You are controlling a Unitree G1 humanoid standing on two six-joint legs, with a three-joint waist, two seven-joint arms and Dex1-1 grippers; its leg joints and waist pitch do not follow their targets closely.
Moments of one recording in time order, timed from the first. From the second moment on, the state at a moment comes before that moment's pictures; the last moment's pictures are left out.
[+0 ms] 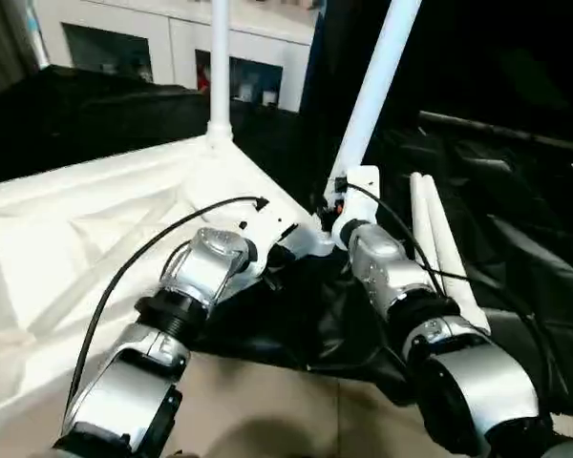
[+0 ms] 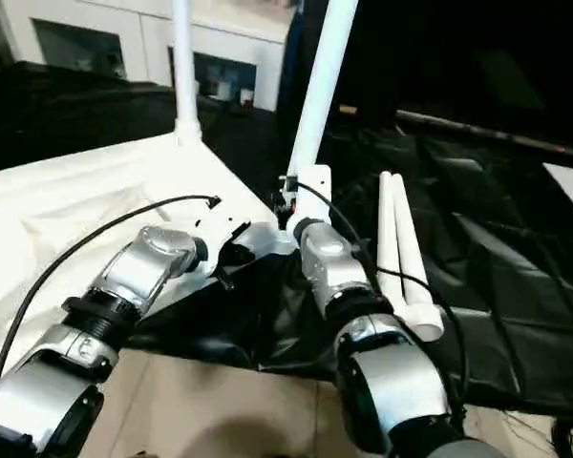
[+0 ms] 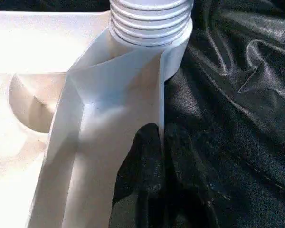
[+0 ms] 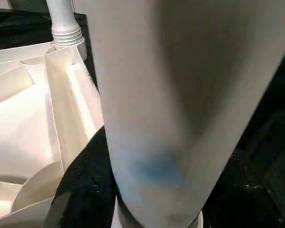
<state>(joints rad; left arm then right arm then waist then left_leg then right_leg) -0.76 0.16 -0.25 0.65 0.15 0.54 -0.69 -0.88 0.02 -0.03 1.12 0.20 -0.04 0.08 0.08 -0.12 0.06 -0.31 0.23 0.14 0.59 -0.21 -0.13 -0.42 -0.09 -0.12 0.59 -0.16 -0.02</state>
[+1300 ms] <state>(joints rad) -0.74 0.34 -0.26 0.61 0.12 0.34 -0.90 -0.74 -0.08 -0.04 0.91 0.22 0.02 0.56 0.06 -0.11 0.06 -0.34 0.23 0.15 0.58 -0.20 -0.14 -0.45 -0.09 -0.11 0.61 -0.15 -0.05</state>
